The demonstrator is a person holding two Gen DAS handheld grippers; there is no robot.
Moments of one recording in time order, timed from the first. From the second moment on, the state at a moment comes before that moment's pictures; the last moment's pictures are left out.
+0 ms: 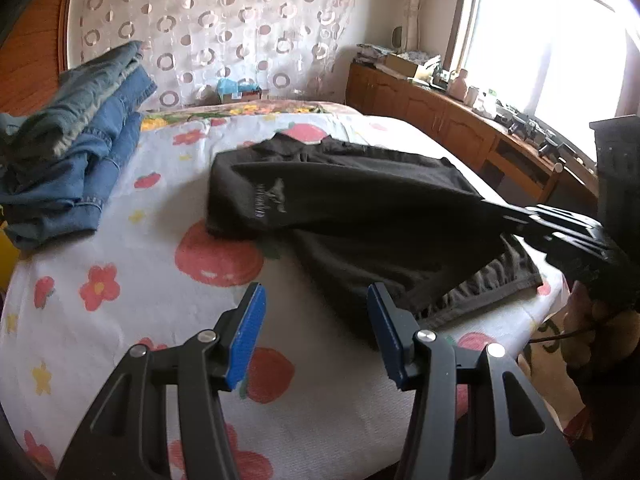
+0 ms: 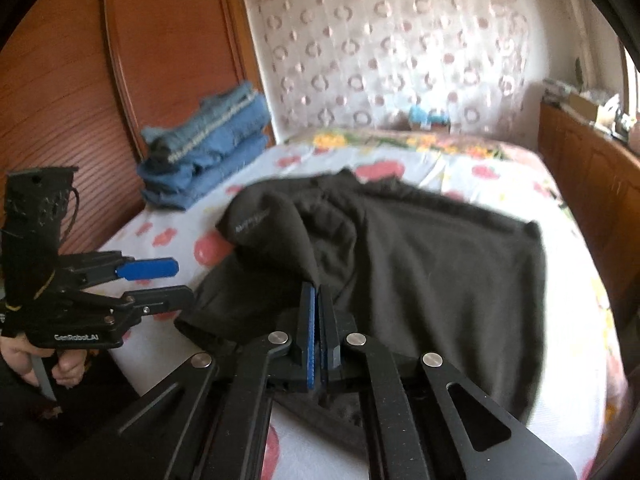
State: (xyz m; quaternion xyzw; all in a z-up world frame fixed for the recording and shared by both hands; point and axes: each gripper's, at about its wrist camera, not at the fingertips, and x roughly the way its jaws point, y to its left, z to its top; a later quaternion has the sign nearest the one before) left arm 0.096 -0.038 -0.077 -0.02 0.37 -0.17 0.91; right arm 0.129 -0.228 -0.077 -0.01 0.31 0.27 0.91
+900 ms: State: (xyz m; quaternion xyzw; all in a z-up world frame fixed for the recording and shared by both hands) left arm 0.117 -0.114 -0.069 0.04 0.38 -0.22 0.90; right arm 0.090 -0.326 -0.068 0.02 0.31 0.19 0.93
